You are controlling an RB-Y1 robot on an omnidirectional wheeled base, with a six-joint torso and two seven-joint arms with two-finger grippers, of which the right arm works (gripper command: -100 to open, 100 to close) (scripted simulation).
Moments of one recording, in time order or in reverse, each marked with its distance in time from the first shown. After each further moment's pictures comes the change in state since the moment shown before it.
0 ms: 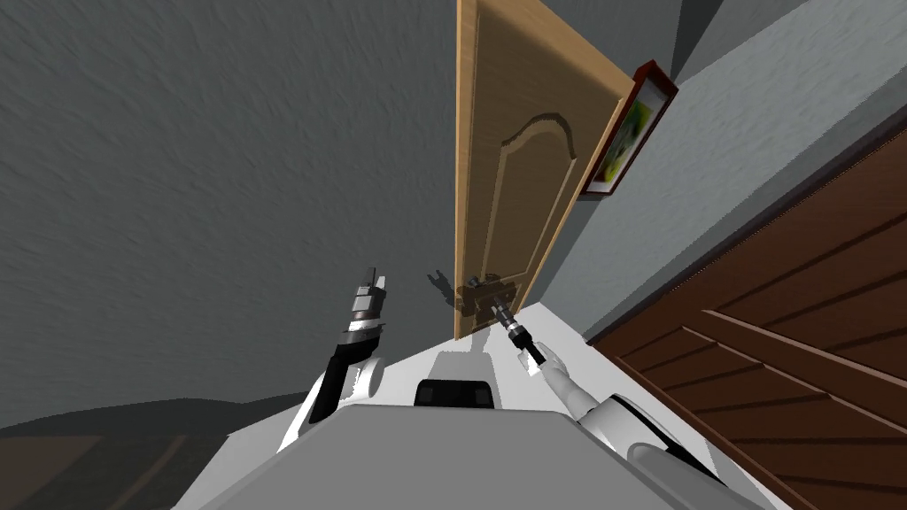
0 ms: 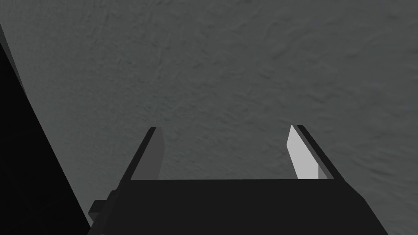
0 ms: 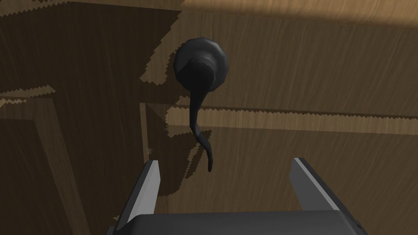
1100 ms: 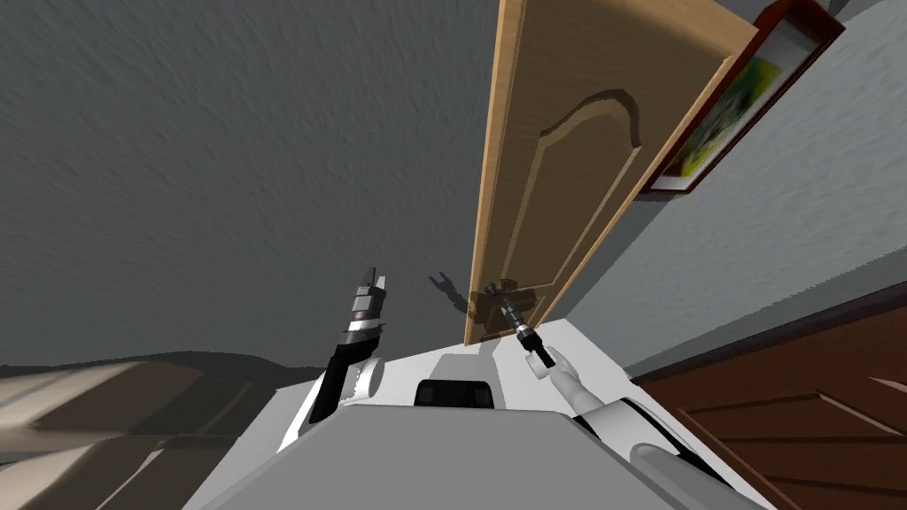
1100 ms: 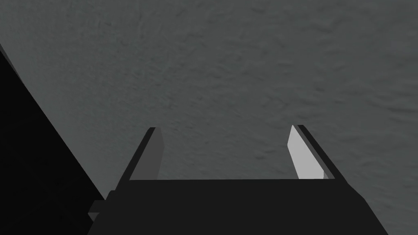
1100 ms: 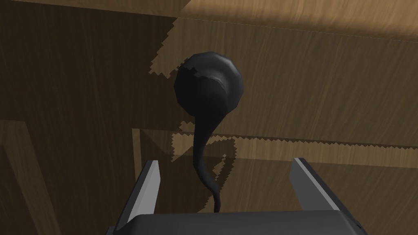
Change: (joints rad) arm 0.001 -0.014 -0.116 0.077 0.014 -0.007 0.011
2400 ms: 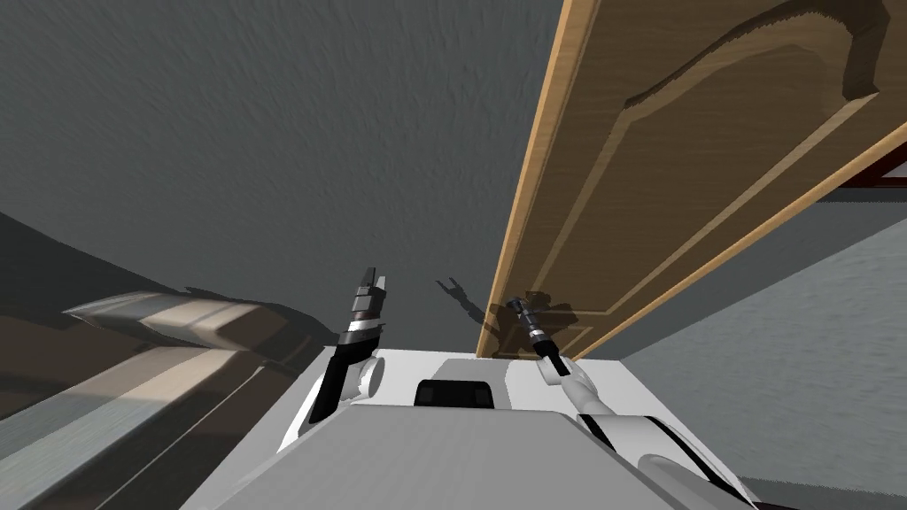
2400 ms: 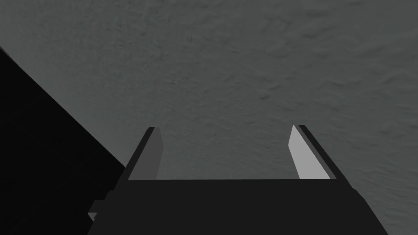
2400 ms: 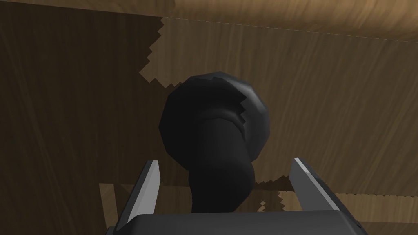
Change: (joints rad) arm 0.037 -0.001 -0.227 0.043 0.024 0.010 0.028
